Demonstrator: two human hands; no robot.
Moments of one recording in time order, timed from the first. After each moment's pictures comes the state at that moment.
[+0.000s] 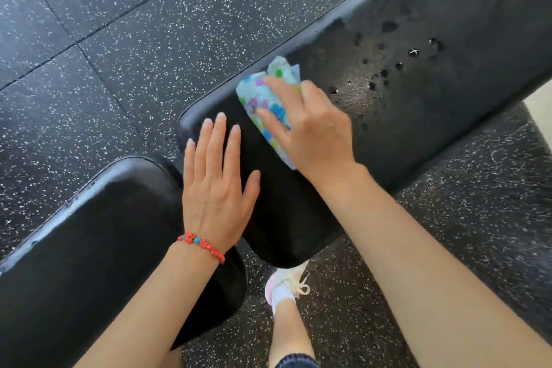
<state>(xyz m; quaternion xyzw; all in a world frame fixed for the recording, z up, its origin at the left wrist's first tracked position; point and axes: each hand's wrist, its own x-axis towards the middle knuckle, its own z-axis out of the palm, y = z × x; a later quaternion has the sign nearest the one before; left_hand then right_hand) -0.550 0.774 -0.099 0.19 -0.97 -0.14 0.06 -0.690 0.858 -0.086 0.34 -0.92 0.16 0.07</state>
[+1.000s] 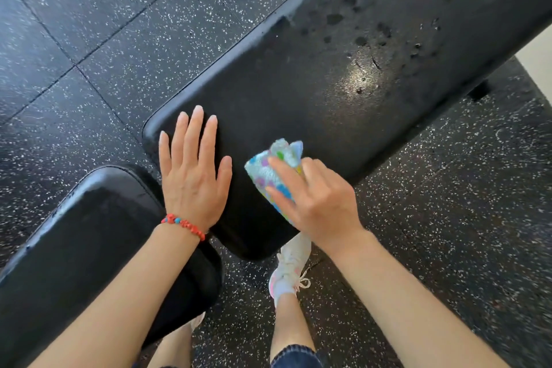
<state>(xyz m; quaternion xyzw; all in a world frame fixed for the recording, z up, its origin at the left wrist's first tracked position) -0.572 0.784 -0.102 0.17 -0.98 -0.09 0.06 -0.635 0.962 -0.085 0.40 -0.90 0.17 0.07</state>
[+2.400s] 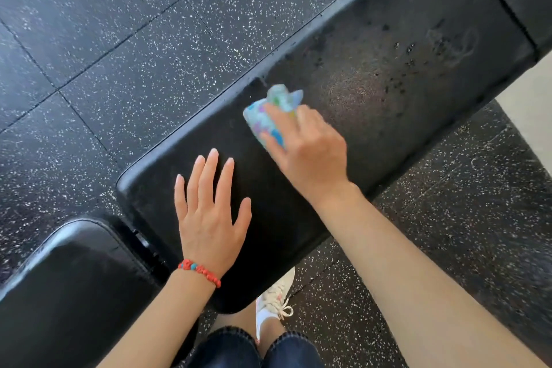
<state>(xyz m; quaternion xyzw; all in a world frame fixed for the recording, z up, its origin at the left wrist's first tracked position) -0.616 0.828 -0.092 0.20 -0.97 -0.12 0.03 -0.771 0.928 -0.081 0.33 -0.93 0.14 0.08</state>
